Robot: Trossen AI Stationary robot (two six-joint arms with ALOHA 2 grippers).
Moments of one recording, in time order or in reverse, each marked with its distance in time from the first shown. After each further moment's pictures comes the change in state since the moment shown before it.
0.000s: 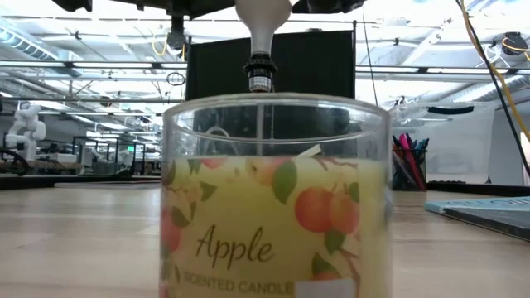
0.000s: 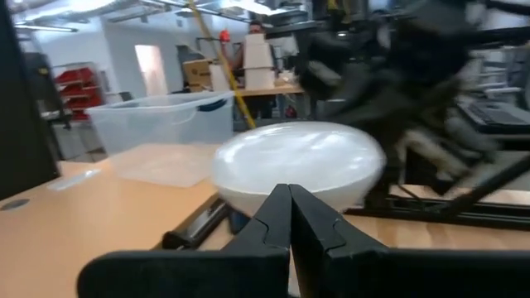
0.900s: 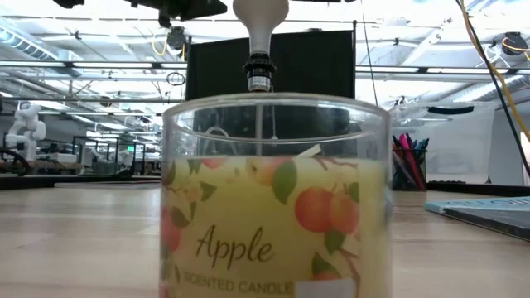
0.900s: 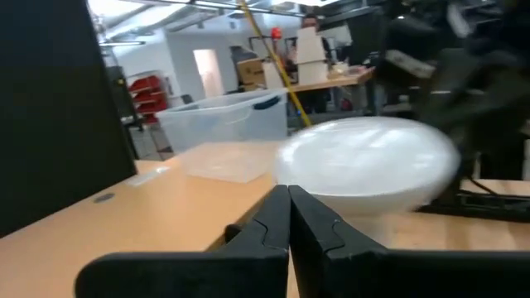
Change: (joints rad) left arm -0.033 -0.026 0.000 -0.001 -0.237 0.105; right arm 0.062 0.002 0.000 0.002 -0.024 0.000
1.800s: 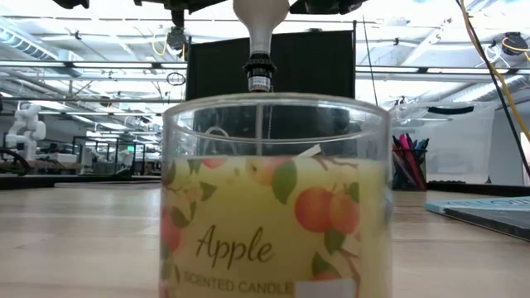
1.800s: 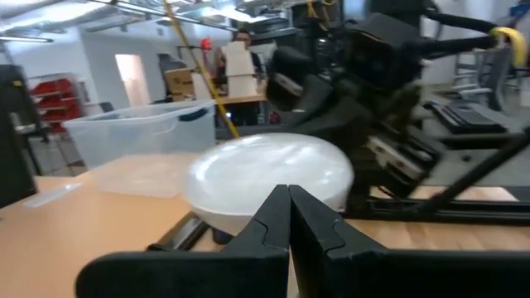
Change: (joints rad) left arm 0.015 0.005 0.001 -0.006 0.264 -0.085; right arm -0.085 -0.001 0.000 0.008 -0.003 0.012
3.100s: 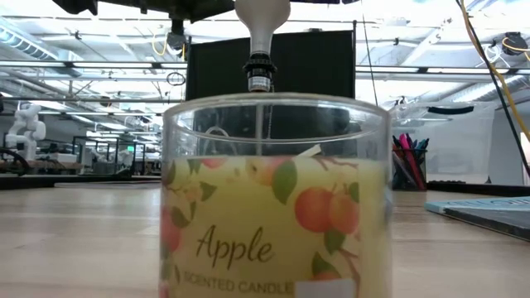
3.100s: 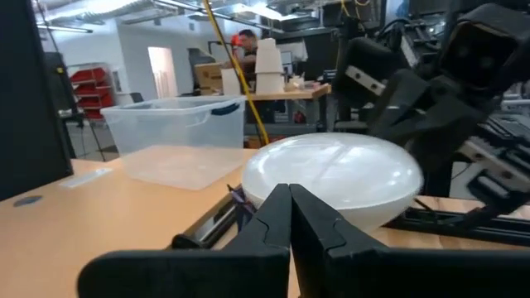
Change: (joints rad) left arm 0.076 0.002 0.000 0.016 -0.011 -0.042; right arm 0.055 0.000 0.000 0.020 0.002 -0.023
